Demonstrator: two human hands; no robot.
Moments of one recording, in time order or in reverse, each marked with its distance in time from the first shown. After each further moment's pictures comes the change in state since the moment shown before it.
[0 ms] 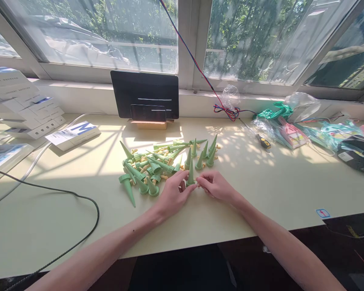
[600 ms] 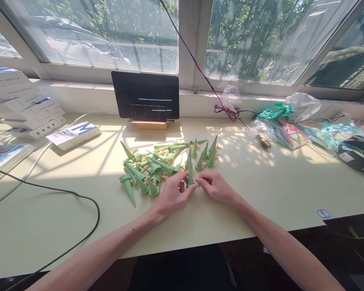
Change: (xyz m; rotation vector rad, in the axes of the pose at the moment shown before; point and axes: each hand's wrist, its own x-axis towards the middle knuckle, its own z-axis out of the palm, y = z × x) left_hand 0.001 0.002 -0.002 0.026 0.002 -0.024; right_hand 0.002 0.005 0.001 -0.165 0.070 -0.134
